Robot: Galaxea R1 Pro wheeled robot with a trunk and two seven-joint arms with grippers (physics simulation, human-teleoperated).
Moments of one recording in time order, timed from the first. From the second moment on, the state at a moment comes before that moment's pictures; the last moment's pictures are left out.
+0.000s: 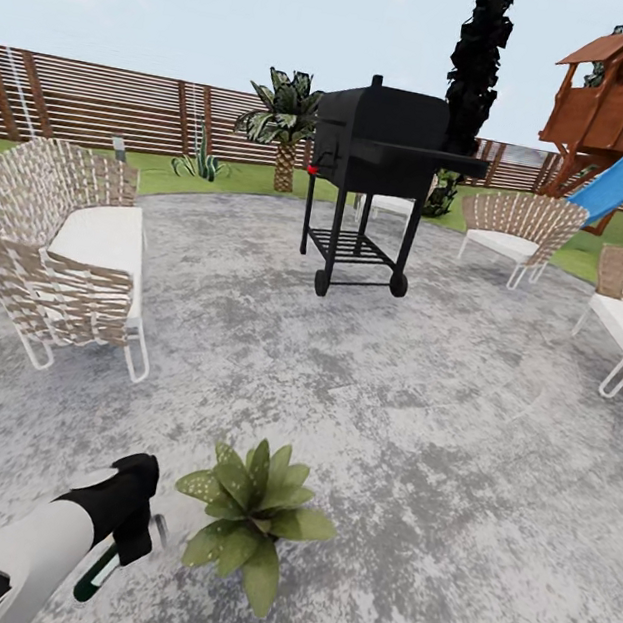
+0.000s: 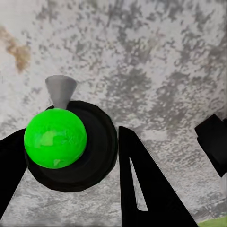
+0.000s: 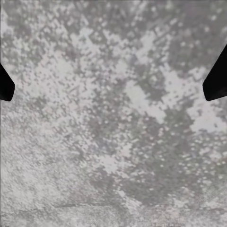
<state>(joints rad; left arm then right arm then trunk) -0.77 0.04 -0.14 -0.41 -1.12 0.70 -0.95 -0.34 -0.03 -0.95 -0.22 0.90 -0.56 -0.08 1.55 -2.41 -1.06</state>
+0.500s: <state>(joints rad) -0.75 0.05 -0.14 -0.39 -1.11 0.70 -0.89 -0.34 -0.03 -0.95 -0.22 0.90 -0.56 -0.08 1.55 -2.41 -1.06</state>
